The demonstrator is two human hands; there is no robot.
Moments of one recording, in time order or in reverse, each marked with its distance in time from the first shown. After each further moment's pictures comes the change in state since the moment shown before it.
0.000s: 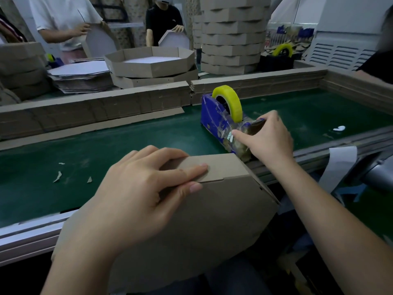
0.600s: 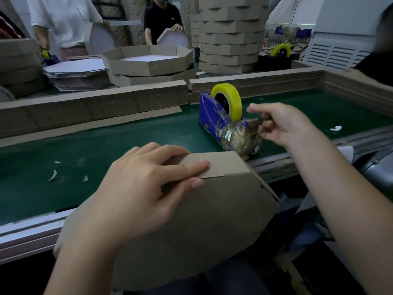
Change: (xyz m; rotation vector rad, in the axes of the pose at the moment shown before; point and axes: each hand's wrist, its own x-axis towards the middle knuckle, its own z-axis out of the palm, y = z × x) left_hand 0.006 0.000 0.005 -0.021 0.015 0.002; right_hand 0.029 -0.020 -0.044 0.884 -0.356 0.506
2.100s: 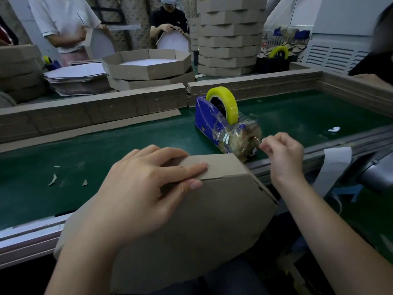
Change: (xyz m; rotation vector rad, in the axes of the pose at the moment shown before) left_hand 0.004 0.002 -0.001 -0.017 -0.022 -0.012; right_hand -0.014 0.083 -0.010 0.168 0.230 -0.439
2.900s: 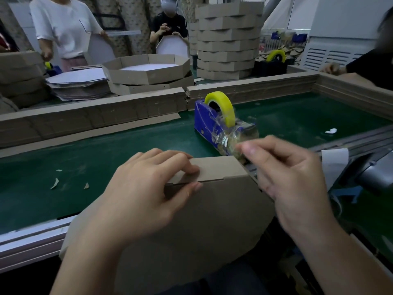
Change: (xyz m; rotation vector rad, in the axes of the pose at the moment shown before) left_hand 0.003 0.005 -0.001 -0.008 0.029 -0.004; right_hand -0.106 -0.099 0.006 0.060 -0.395 -0.181
